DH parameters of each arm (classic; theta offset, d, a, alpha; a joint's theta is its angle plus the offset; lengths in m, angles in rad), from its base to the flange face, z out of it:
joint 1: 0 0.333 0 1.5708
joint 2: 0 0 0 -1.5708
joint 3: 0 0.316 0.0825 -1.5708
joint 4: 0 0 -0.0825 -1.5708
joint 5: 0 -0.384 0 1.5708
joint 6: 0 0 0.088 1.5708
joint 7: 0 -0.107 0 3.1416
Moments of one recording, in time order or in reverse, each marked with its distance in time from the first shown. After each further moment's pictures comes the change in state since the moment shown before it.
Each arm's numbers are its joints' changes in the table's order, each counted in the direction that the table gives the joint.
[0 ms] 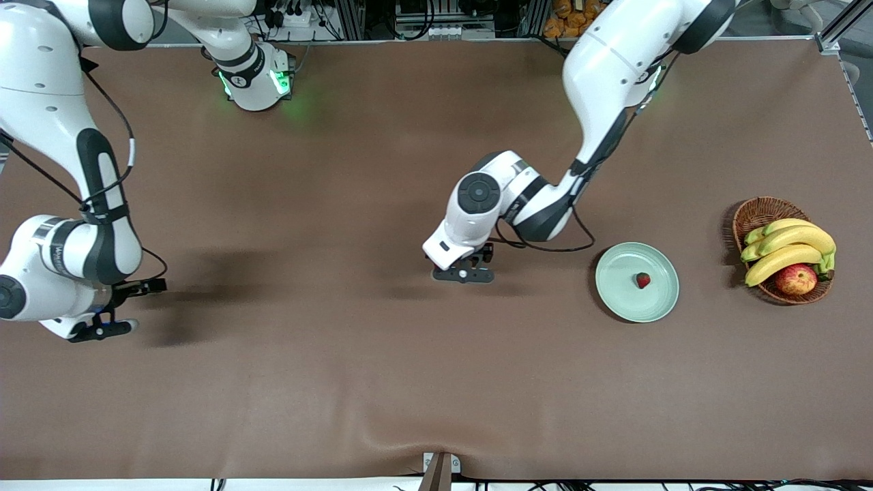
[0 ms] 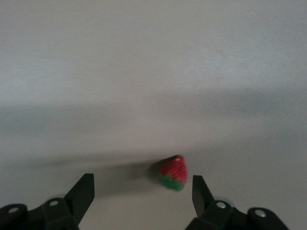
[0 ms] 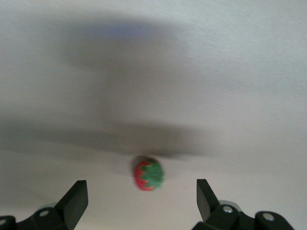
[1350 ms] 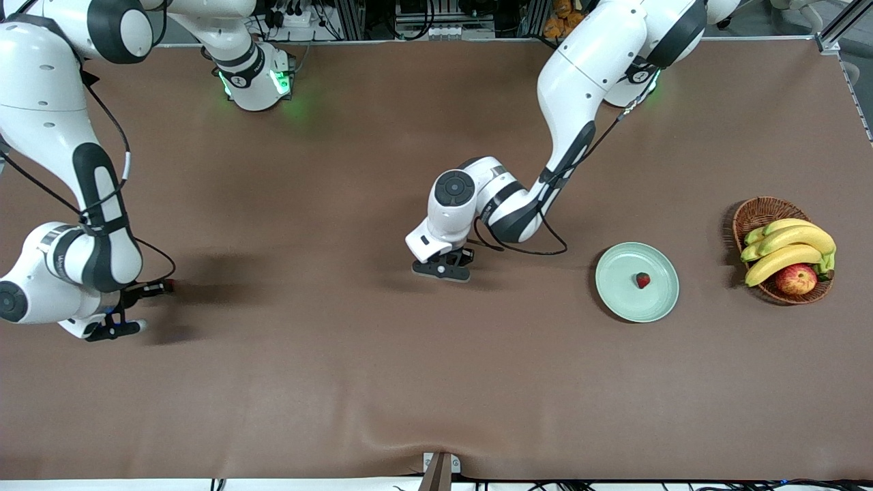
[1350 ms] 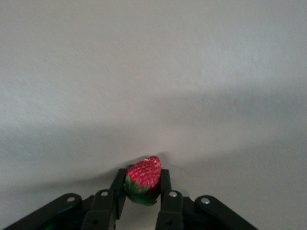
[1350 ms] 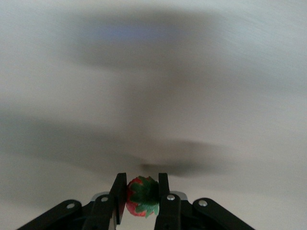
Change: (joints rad) left arm -0.042 -0.062 0.027 -0.026 -0.088 -0.059 -0.006; right arm 0.005 -0.043 0.031 -0.047 -0.220 0.090 0.036
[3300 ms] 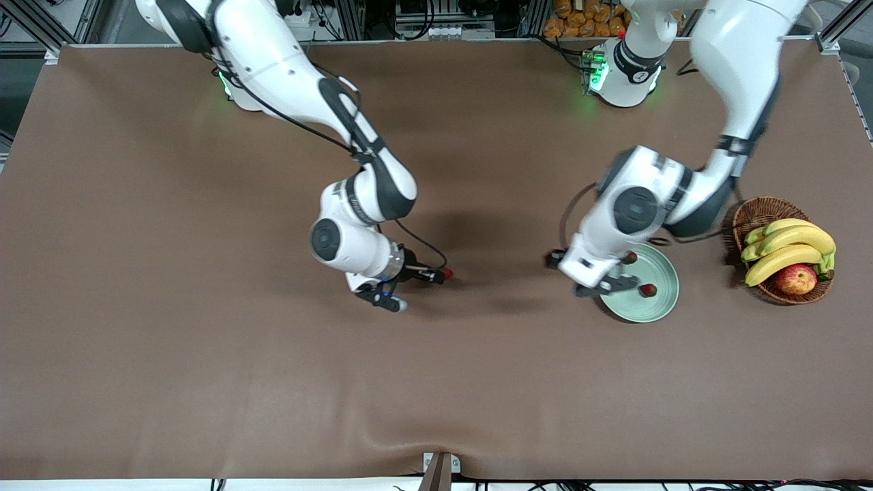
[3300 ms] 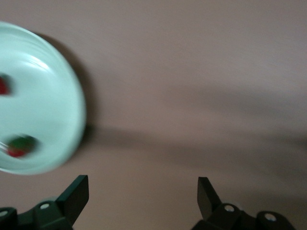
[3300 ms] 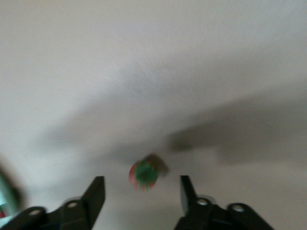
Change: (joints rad) left arm 0.594 0.376 -0.302 0.363 0.000 0.257 0.024; right arm 0.808 -0.005 -0.031 -0.052 -0.601 -0.341 -0.942
